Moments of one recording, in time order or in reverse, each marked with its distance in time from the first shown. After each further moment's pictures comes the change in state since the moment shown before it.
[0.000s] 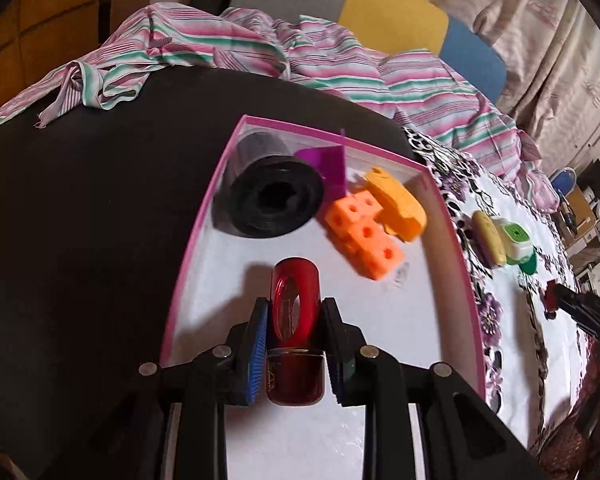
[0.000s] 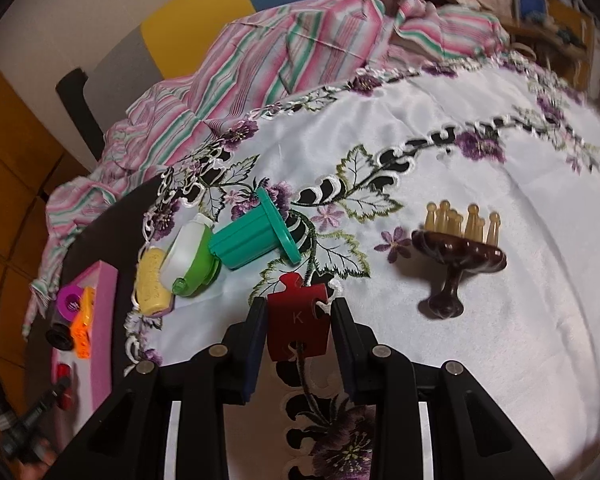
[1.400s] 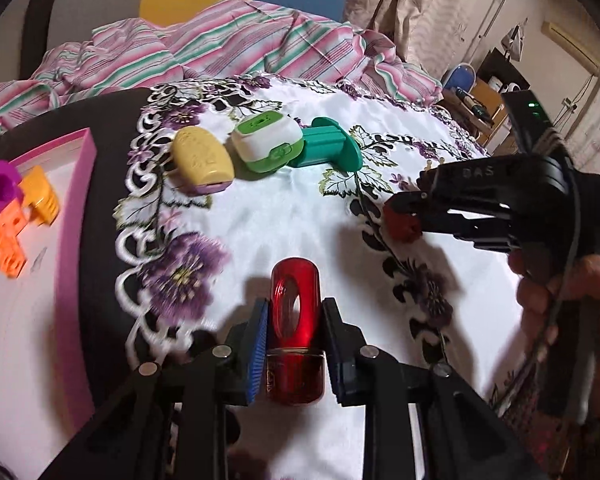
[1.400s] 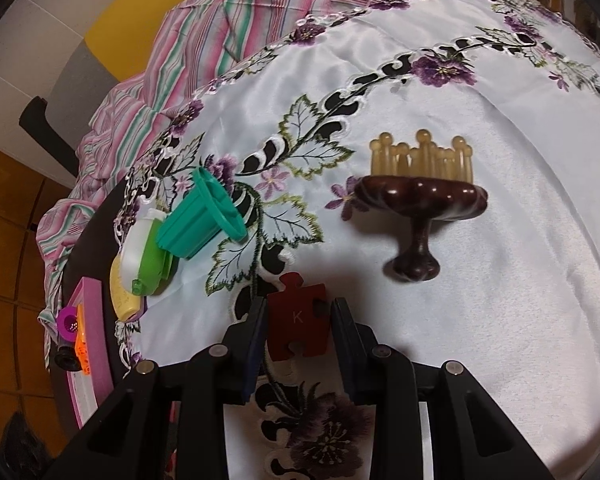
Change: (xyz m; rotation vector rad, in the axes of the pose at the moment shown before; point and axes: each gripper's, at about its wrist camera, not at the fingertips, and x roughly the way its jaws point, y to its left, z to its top) left arm 0.024 -0.231 -0.071 0.395 0.087 -0.238; right arm 0.024 -0.046 -0.005 0.232 0.147 0.043
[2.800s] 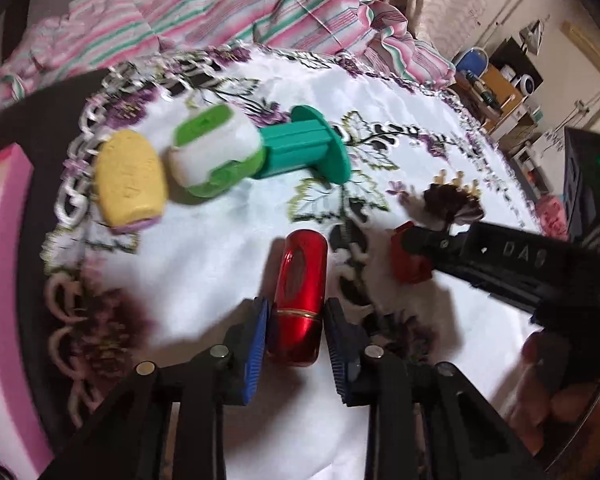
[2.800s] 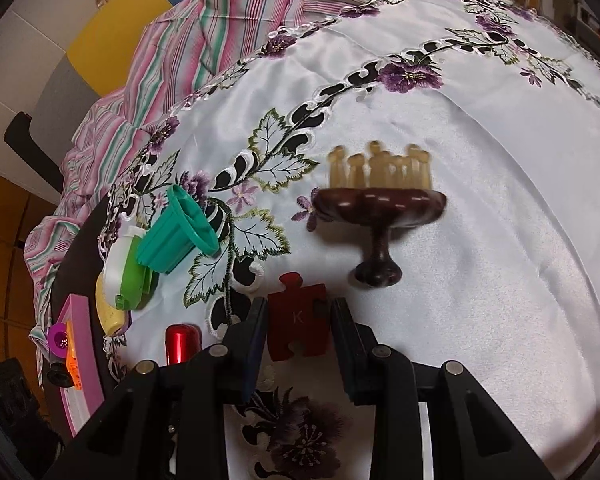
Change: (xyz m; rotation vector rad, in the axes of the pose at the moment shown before) left arm 0.054 -0.023 0.051 -0.038 0.134 -0.004; right arm -0.007 -0.012 0.002 0.051 -0.035 -0.061
